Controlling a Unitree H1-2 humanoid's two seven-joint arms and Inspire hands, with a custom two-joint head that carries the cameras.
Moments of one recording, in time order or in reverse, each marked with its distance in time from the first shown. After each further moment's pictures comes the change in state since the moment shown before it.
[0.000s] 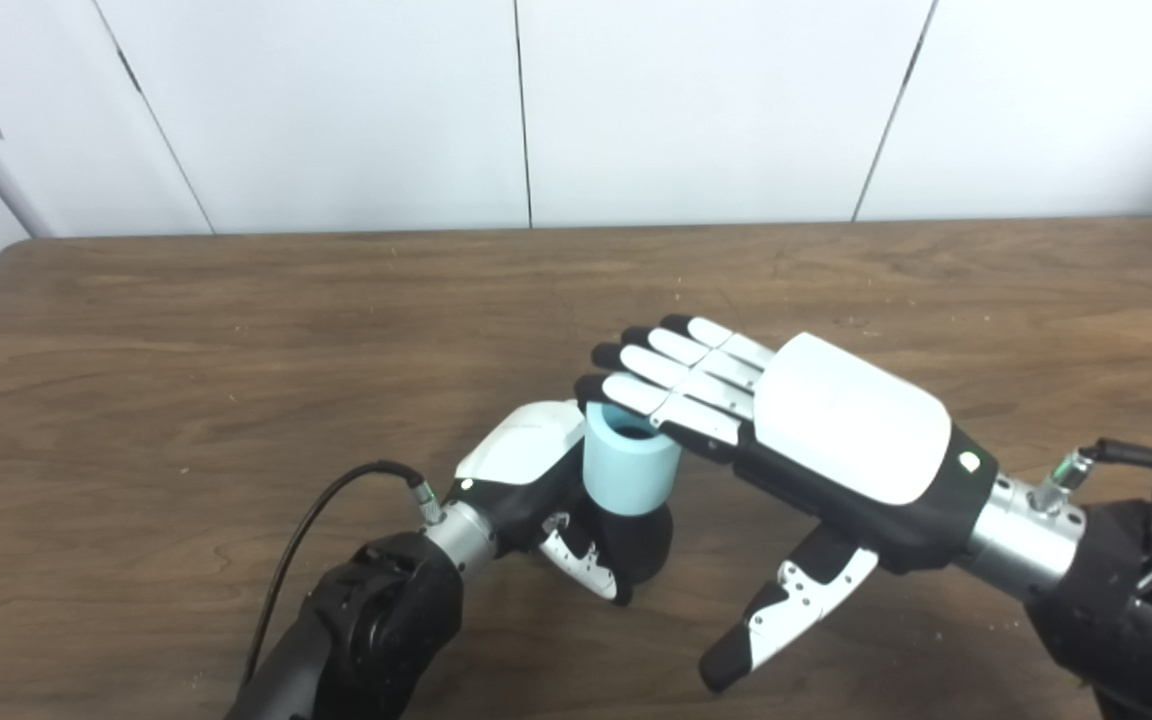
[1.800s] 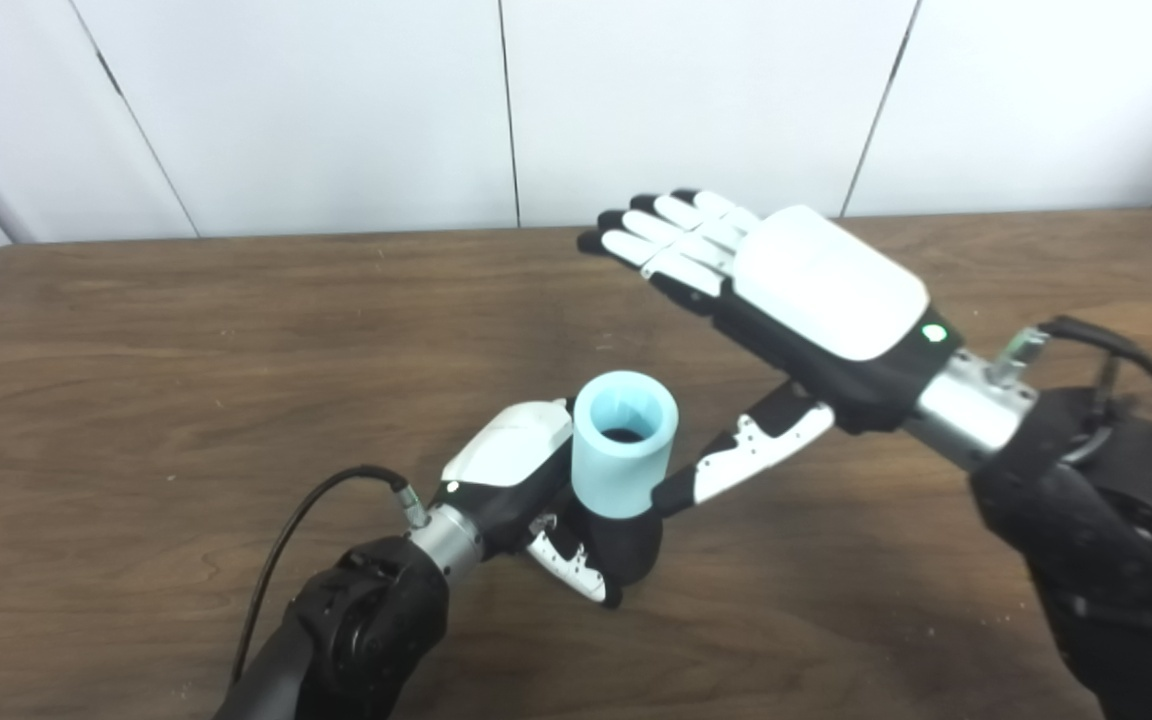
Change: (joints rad) left arm 0.006 0.015 0.006 -0.015 -0.030 -0.030 0.015; right arm -0.156 0.006 -0.011 0.086 -0.105 0.092 -0.067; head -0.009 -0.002
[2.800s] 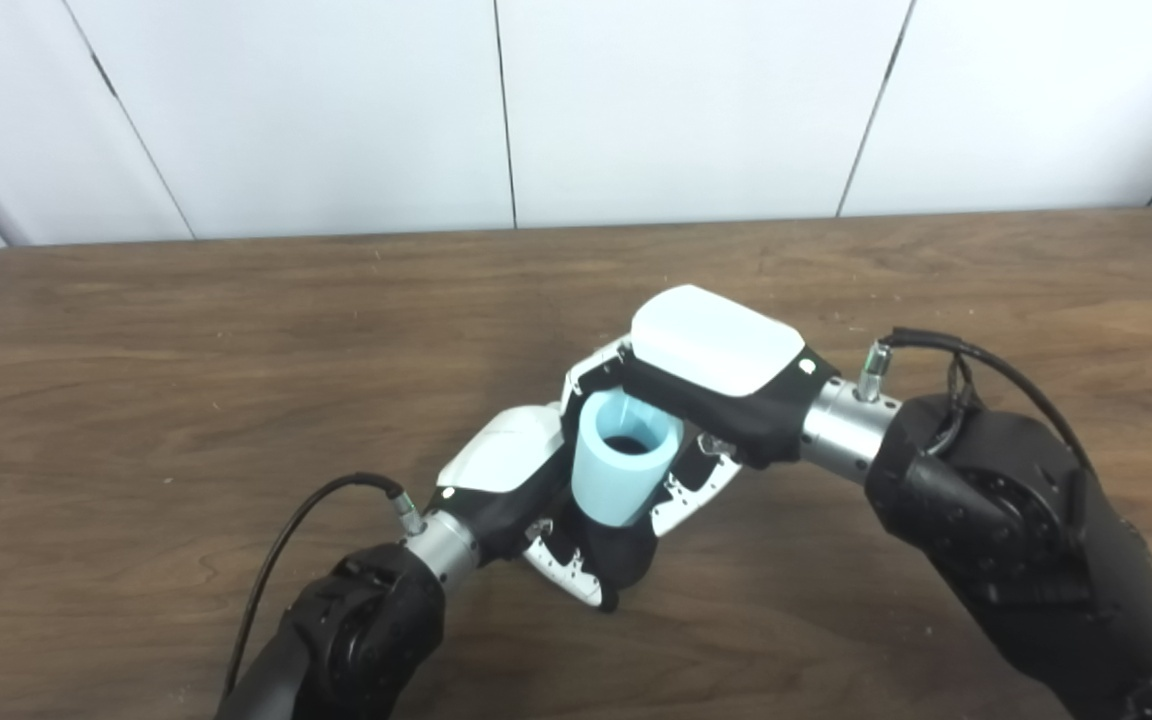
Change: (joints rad) left arm 0.004 0.007 -0.009 -0.006 0.005 0.000 0.011; right arm -0.059 -0.010 0.244 0.154 -0.055 0.066 0.029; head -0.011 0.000
